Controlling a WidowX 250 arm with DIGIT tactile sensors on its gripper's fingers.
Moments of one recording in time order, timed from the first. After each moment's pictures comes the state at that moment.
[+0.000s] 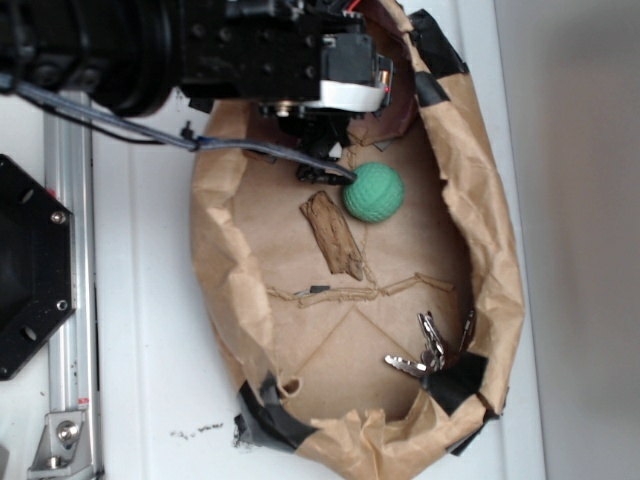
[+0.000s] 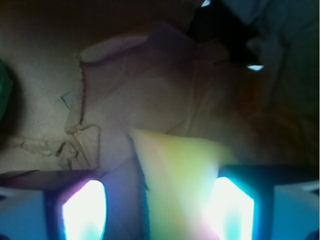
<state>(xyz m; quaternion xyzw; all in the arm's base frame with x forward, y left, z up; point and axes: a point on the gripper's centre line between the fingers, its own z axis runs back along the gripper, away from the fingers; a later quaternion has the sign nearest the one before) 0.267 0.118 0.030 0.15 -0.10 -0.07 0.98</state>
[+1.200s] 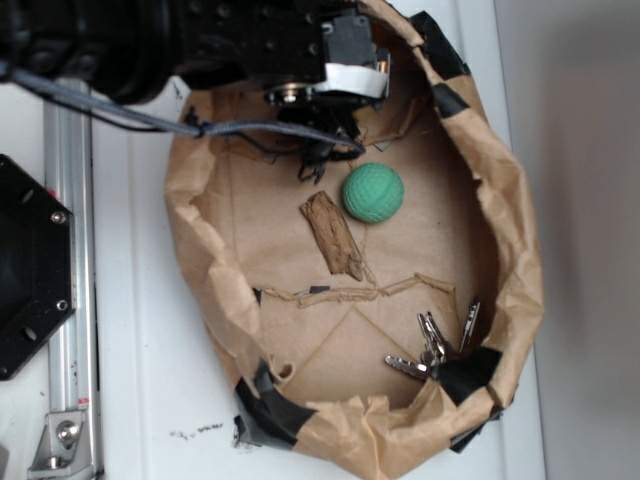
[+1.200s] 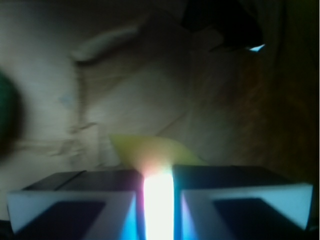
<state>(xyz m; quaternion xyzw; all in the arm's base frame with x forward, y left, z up) 0.262 0.096 0.041 0.10 -0.10 -0.04 0.99</state>
